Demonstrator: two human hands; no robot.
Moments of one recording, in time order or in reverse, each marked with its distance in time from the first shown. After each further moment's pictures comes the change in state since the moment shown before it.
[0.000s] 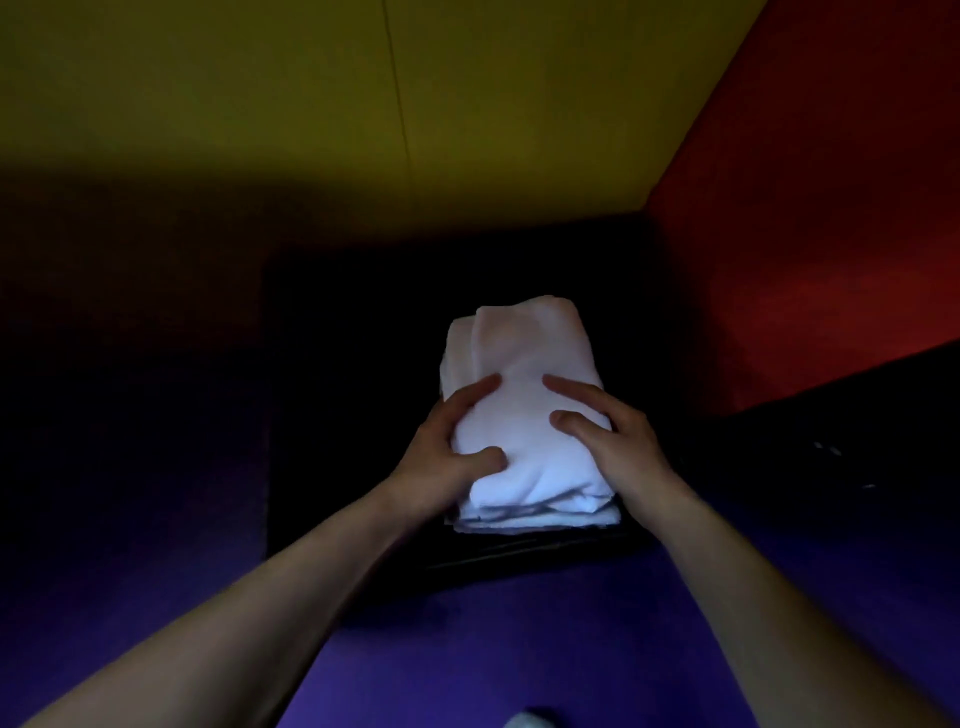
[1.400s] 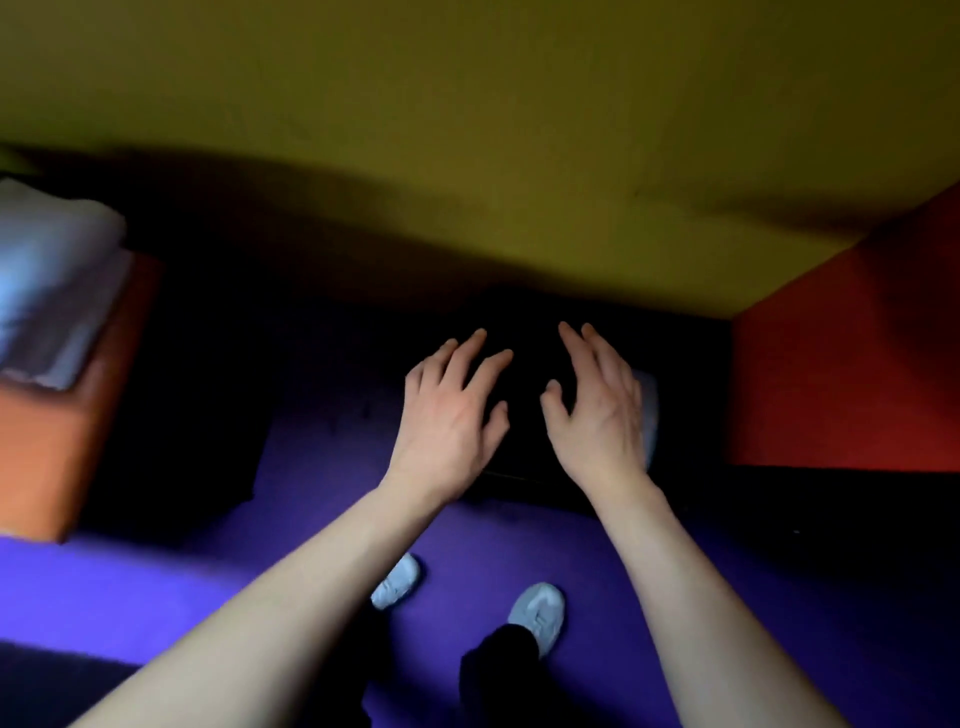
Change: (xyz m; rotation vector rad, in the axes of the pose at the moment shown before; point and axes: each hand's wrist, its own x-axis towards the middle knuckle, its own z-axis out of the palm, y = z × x) left_hand -0.245 0.243 -0.135 0.993 0.487 0.107; right_hand -0.169 -0.275 0.138 -0.930 0.042 -0.552
